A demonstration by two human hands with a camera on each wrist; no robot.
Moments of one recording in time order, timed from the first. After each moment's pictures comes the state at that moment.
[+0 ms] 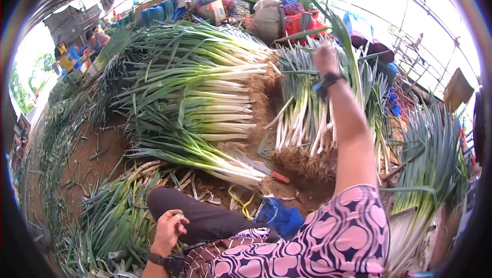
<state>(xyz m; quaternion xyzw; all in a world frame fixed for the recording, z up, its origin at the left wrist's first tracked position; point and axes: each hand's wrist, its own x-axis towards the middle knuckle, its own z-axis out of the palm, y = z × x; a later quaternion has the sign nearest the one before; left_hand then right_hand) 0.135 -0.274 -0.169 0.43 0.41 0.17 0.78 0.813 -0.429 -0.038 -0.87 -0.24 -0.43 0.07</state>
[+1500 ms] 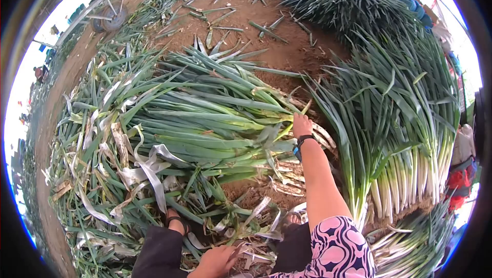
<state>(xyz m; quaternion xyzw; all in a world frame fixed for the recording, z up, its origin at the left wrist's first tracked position) -0.111 -0.236 -0.252 0.68 0.60 0.10 0.41 0.108 0.213 -0.472 -0.63 -0.78 -0.02 0.00</state>
